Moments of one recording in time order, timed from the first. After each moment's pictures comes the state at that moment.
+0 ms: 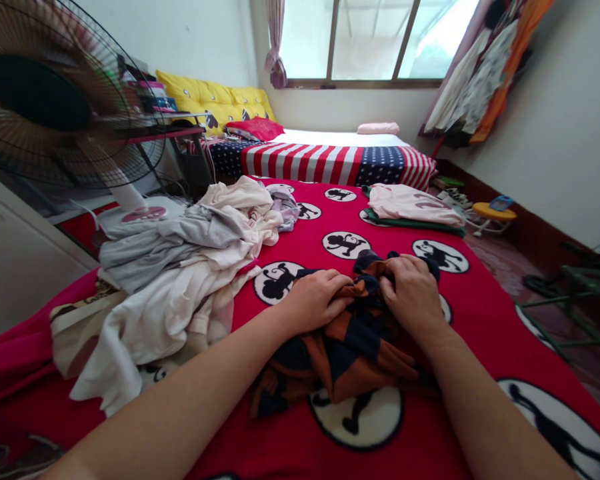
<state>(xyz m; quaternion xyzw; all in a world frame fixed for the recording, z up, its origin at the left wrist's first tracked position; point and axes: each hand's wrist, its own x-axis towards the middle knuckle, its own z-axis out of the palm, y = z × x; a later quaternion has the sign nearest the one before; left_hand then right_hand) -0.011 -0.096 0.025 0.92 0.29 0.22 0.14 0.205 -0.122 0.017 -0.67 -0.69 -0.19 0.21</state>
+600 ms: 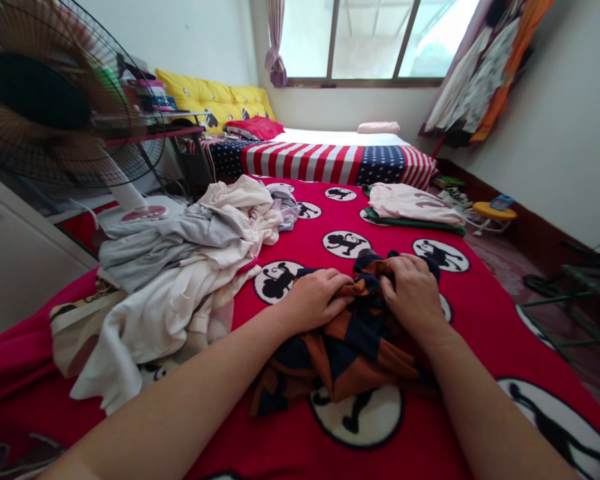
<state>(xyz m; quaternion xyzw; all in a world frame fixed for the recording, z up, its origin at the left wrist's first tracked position) -0.011 -0.097 0.025 0.92 0.29 0.22 0.14 0.206 -0.122 0.016 -0.67 -0.69 -0.19 0.21</state>
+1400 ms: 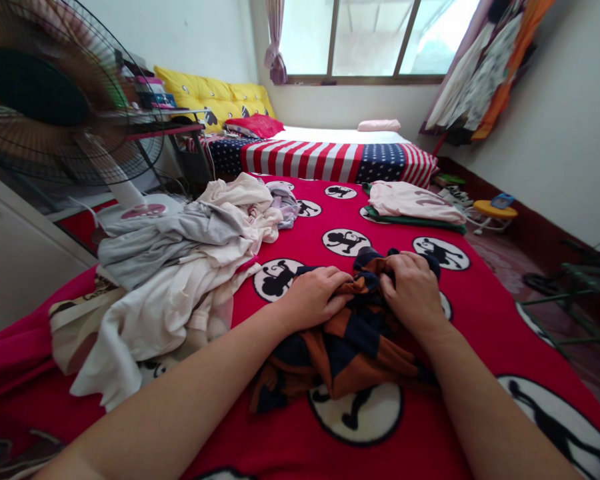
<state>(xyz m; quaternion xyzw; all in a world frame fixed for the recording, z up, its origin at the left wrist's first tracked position) -0.011 -0.096 0.025 0.92 0.29 0.22 0.14 0.205 -0.122 0.017 -0.67 -0.69 -0.18 0.20</state>
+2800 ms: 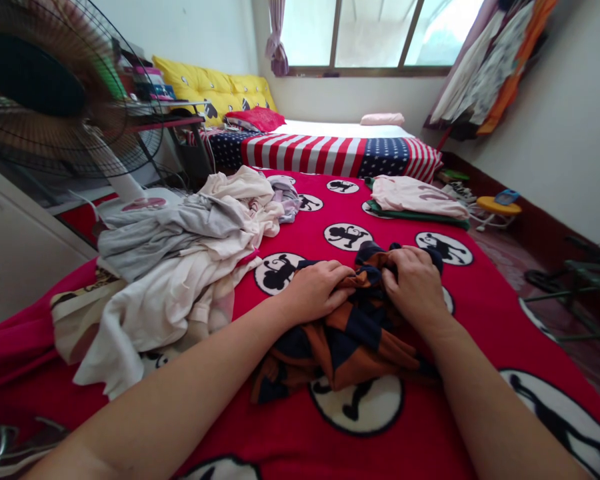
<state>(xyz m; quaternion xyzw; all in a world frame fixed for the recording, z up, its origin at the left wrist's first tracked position) -0.012 -0.095 0.024 0.92 0.29 0.22 0.12 0.206 -0.121 0.017 -0.68 -0.69 -0.17 0.21</state>
